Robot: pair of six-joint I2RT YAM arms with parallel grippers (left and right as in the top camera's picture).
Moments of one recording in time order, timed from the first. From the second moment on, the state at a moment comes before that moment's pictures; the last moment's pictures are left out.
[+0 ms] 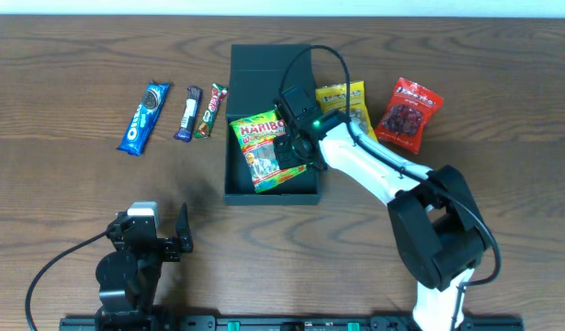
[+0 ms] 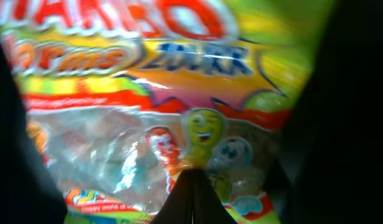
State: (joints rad) left arm 0.05 0.01 0.14 -0.49 0.10 -0.03; right arm 0.60 2.01 1.41 -0.63 -0.08 0.32
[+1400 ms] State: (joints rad) left arm 0.05 0.01 0.14 -0.49 0.10 -0.03; right arm 0.60 2.16 1.66 -0.83 -0.20 0.25
